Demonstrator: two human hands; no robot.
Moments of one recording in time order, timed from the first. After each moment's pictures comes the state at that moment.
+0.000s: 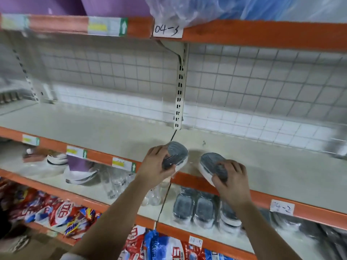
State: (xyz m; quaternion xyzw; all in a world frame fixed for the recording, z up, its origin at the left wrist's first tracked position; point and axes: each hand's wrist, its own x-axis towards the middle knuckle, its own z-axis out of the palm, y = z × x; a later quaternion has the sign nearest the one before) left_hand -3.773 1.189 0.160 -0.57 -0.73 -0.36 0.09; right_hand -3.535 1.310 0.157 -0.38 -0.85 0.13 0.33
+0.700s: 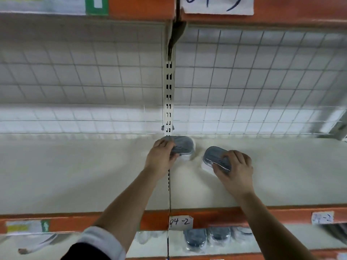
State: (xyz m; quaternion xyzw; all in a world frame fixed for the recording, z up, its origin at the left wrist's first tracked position) left_hand -3.900 1.357 0.142 -0.68 -0.69 -0.26 0.05; right_hand -3.645 1.383 0.141 -0.54 -0.75 0.05 0.38
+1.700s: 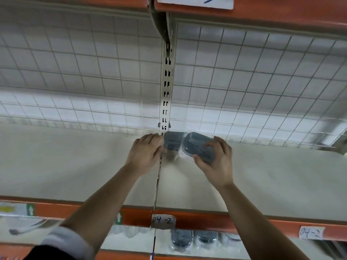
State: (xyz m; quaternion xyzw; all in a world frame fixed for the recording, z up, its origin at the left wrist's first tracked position) left_hand -3.906 1.334 0.161 -0.66 -0.71 -0.22 0.08; right_hand -3.665 1.406 0.159 -0.41 -0.78 0.16 0.44
